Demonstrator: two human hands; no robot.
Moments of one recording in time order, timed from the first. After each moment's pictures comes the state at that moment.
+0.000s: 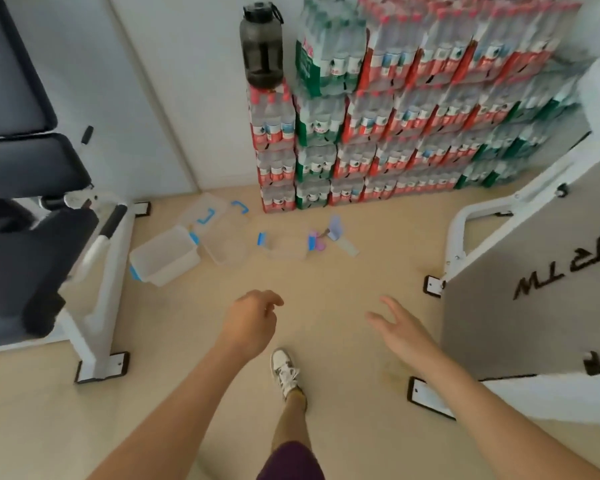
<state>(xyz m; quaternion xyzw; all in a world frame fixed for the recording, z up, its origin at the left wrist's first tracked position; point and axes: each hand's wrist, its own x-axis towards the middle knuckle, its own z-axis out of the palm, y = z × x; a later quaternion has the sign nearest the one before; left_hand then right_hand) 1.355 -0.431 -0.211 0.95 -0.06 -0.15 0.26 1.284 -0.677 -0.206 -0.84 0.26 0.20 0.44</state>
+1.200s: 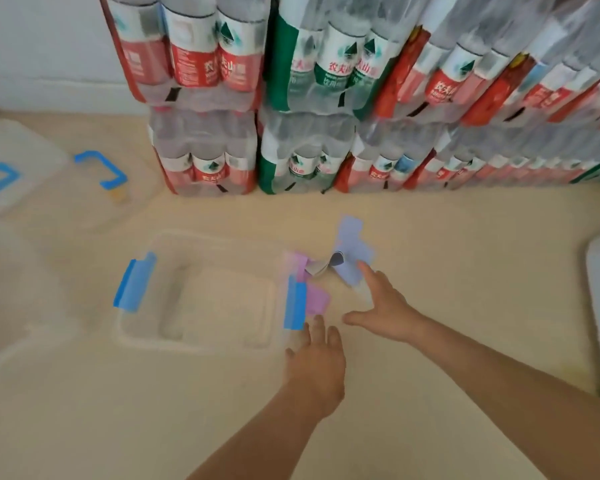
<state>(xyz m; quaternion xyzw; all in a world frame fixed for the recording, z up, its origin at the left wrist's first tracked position) 1.805 -0.676 -0.917 0.90 -0.24 -0.34 0.09 1.848 -0.831 -0.892 -0.90 0.19 0.30 0.25</state>
